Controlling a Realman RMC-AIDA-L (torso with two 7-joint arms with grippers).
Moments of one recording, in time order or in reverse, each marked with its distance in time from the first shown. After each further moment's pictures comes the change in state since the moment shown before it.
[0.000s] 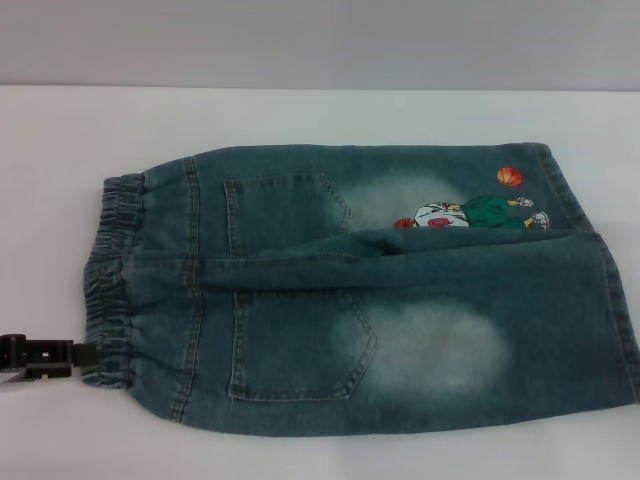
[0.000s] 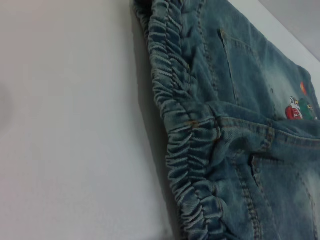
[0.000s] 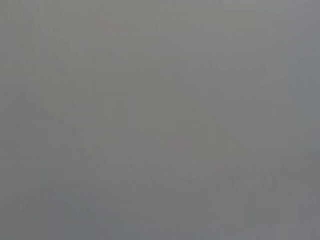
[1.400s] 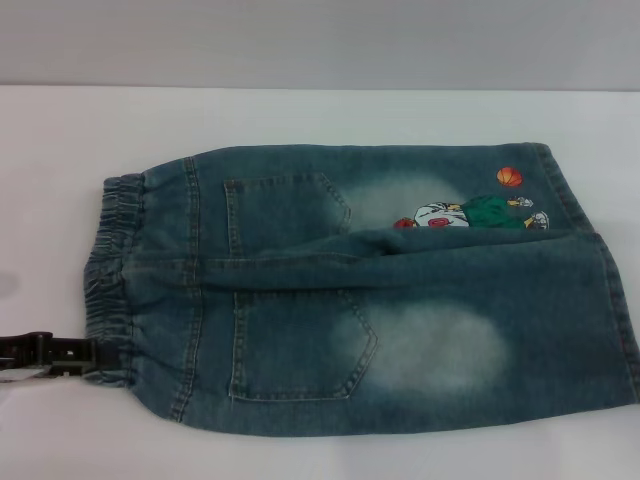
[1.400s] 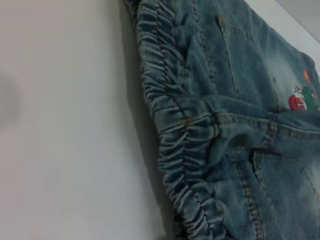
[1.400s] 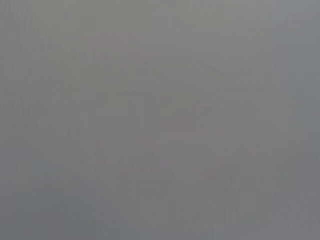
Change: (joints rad) left arm -0.043 -0.027 -0.001 -0.011 0.052 -0.020 -0.001; right arm 0.003 -0.003 0.000 -0.009 0.000 0.013 -0.002
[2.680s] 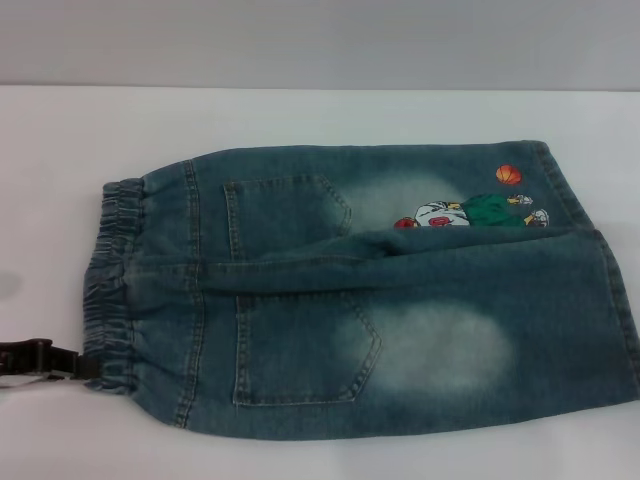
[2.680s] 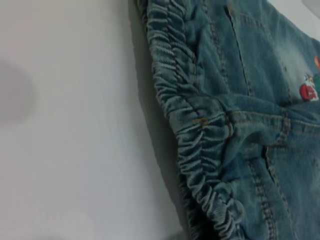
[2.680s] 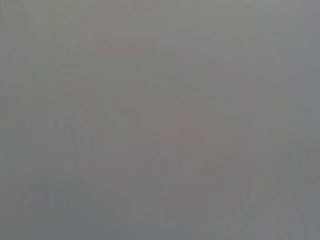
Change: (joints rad) left arm -0.009 -0.005 -0.009 0.010 0.049 0.003 -0.009; right arm -0.006 0.002 0.002 -0.003 0.001 0.009 0.000
